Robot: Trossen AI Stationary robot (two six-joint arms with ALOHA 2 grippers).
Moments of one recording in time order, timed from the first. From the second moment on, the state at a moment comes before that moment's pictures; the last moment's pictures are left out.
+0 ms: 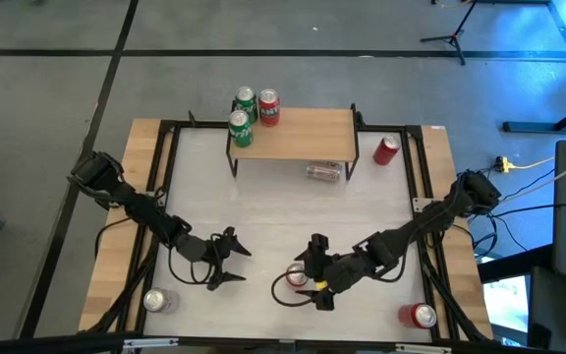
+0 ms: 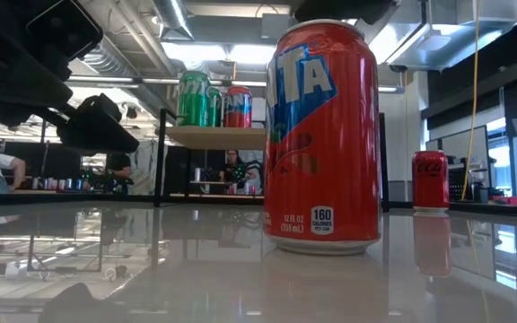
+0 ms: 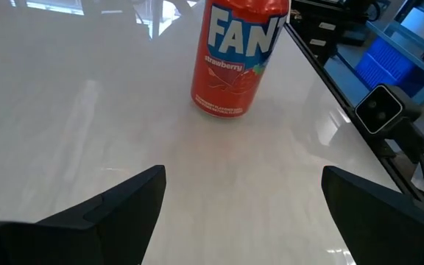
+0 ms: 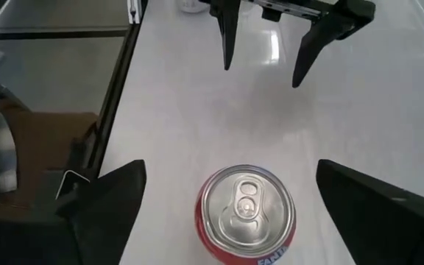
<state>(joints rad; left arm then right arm) -0.57 1.51 0.35 0.75 -0.31 -0.41 0.55 1.68 1.27 -0.28 0.30 0.39</state>
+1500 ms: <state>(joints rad) -0.57 1.51 0.35 0.76 -0.34 -0.42 0.55 1.85 1.27 -0.30 0.30 0.47</state>
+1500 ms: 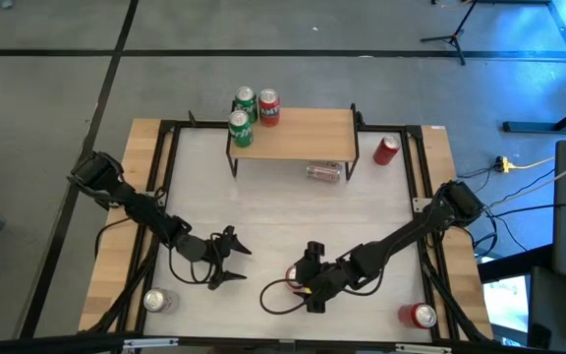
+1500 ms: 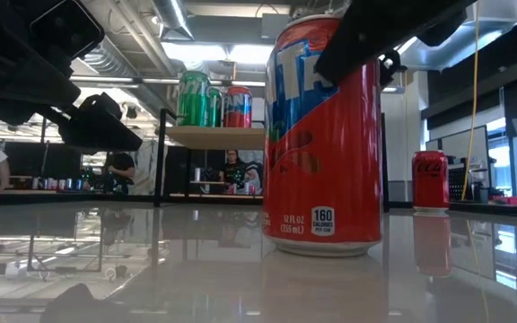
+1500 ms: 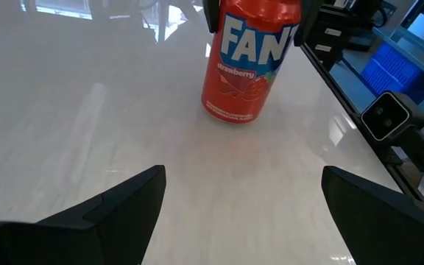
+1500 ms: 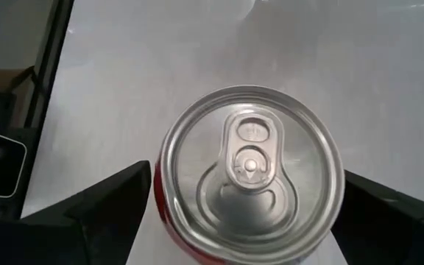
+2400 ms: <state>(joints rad) -0.57 1.51 0.35 0.78 -0.34 -0.40 0.28 1.85 1.27 -0.24 0.21 0.17</state>
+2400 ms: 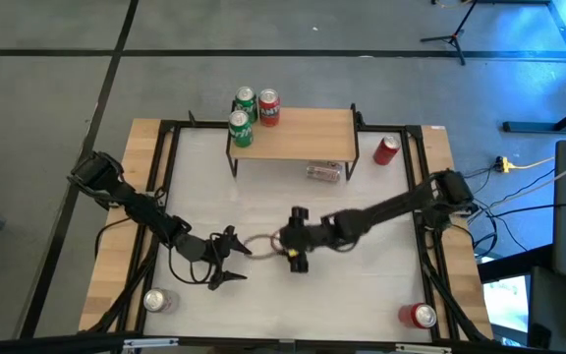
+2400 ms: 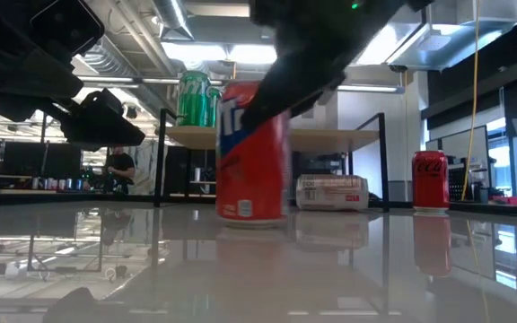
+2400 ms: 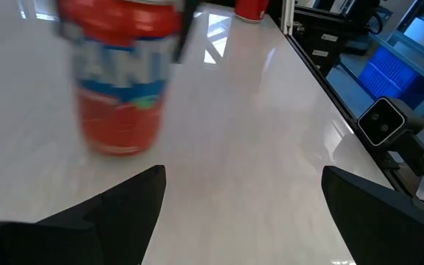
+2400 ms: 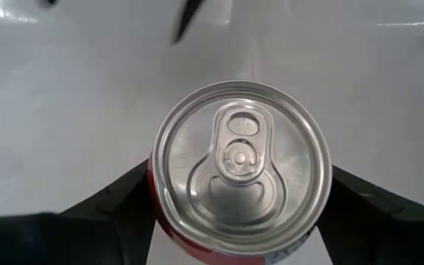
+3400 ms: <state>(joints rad) -0.57 1.51 0.34 0.74 -0.31 -0.42 0.13 1.90 1.27 -0.09 -0.03 -0.04</state>
